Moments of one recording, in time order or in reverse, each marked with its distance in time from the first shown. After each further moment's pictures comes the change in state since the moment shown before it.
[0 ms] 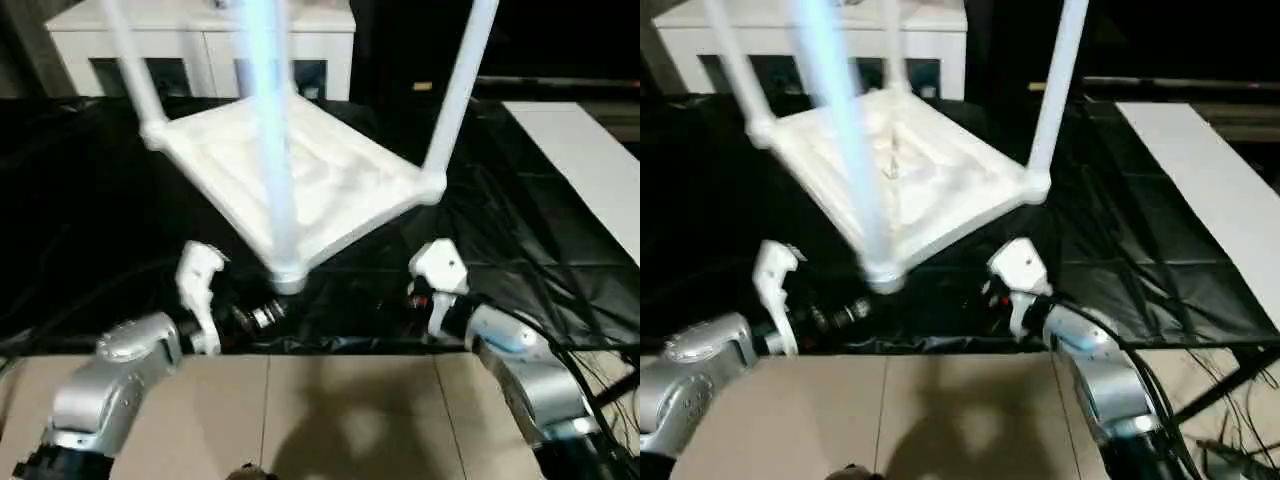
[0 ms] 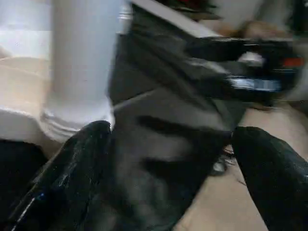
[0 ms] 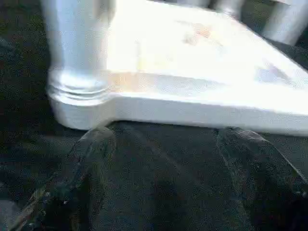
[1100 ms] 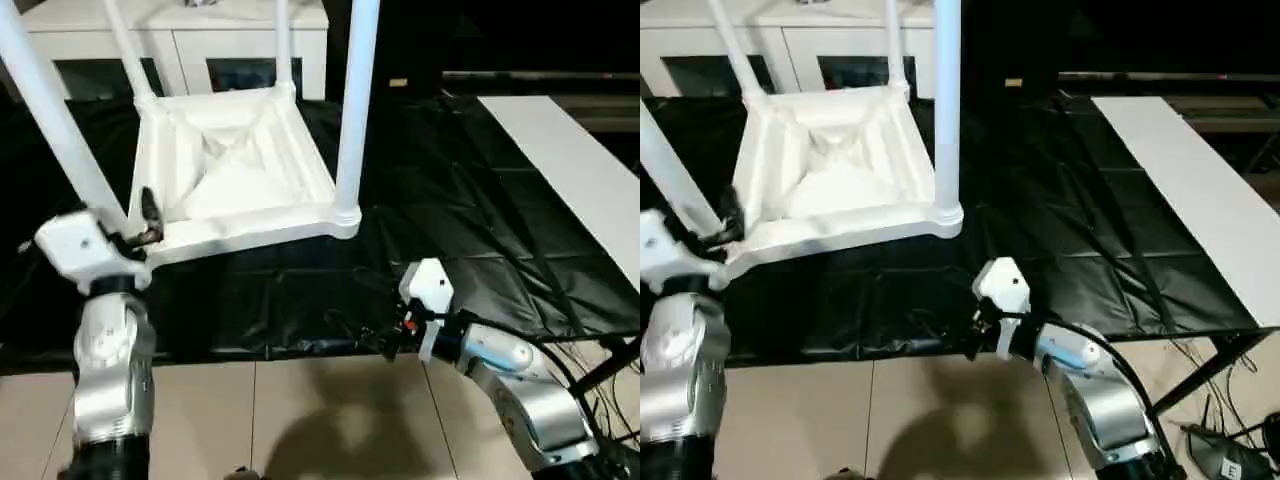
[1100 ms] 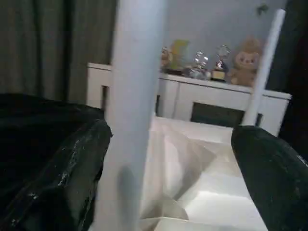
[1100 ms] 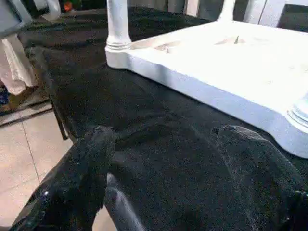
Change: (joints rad) left arm -0.047 -0.326 0.375 0.150 0.389 -0.647 0.895; right arm 0.114 -0.012 0.060 -0.180 0.144 -0.004 0.251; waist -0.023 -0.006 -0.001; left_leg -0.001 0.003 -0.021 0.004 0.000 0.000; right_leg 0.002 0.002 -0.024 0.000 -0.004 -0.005
